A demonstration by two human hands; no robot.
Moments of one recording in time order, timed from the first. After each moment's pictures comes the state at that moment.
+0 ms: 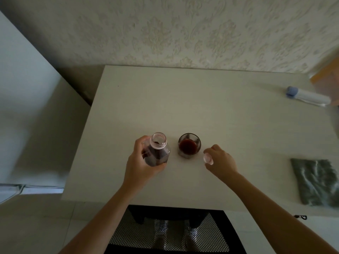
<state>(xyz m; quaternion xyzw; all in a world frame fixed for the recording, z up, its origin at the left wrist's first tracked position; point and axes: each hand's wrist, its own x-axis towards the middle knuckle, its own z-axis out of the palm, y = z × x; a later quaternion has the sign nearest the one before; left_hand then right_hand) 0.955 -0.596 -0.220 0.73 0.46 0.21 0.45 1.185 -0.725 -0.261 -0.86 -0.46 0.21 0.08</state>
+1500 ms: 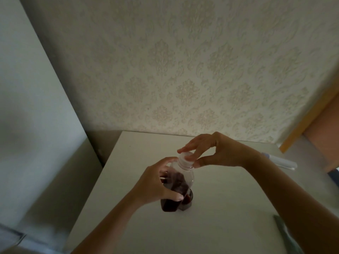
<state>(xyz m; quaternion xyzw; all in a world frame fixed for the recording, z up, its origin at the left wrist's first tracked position) 0.984 -0.599 -0.048 0.83 0.26 0.17 0.47 1.191 -0.687 0.054 -0.57 -0.73 0.26 0.25</state>
